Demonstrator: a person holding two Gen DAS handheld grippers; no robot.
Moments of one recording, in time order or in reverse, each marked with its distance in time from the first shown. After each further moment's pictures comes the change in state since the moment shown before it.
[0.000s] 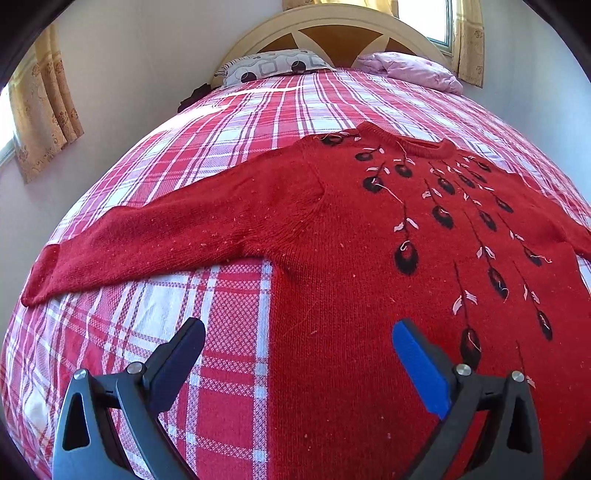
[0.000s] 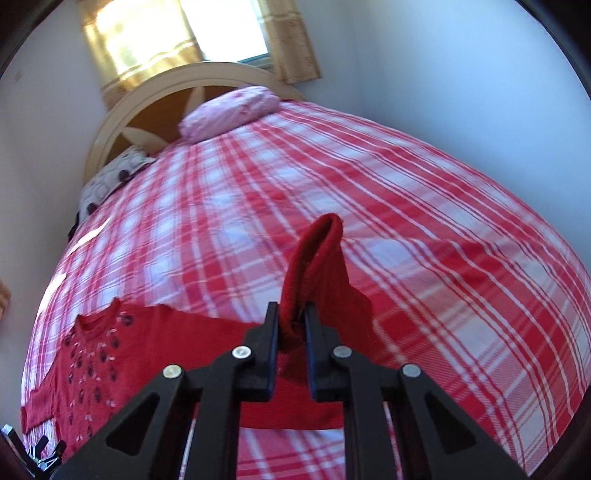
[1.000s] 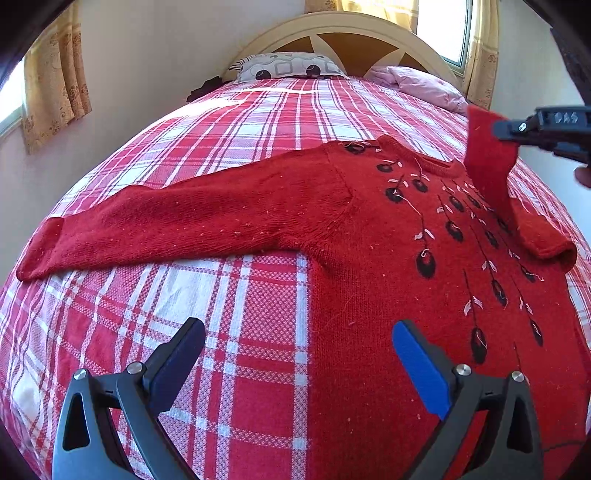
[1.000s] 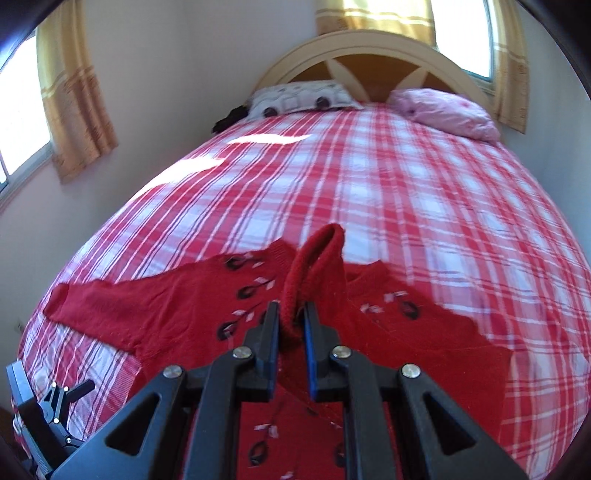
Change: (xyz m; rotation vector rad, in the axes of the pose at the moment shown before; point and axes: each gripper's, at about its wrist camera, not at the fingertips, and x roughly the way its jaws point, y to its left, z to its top) left arm -0.011 0.037 -0.008 -0.090 -0.012 -0.047; right arm 0.044 0.334 -0.090 -0.566 0.112 0.368
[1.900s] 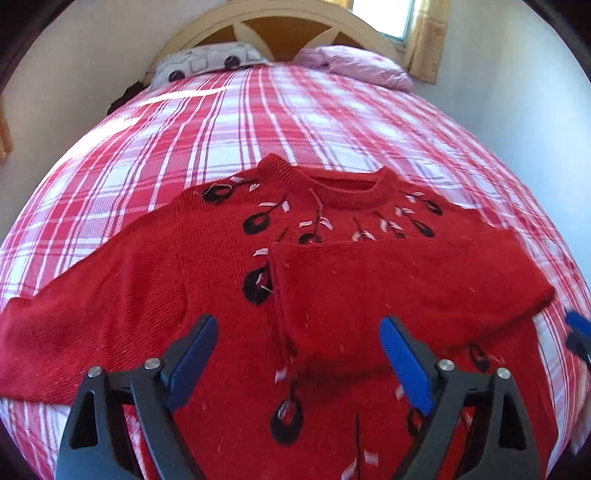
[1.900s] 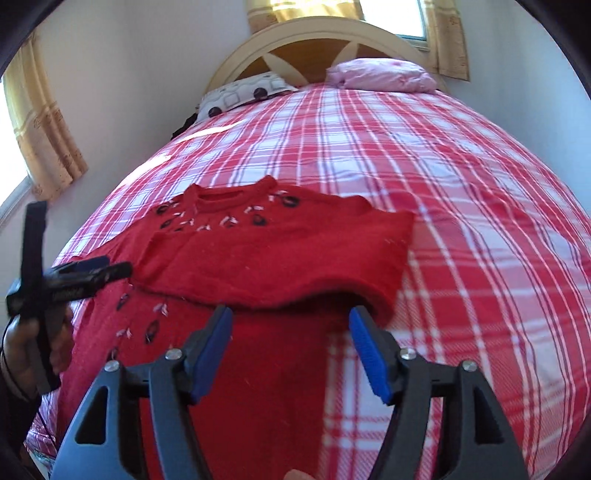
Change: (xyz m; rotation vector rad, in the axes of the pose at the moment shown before) left arm 0.078 -0.112 0.102 0.130 0.086 -0.196; right arm -0.063 -0.120 -0.137 0.208 -0.031 -0.057
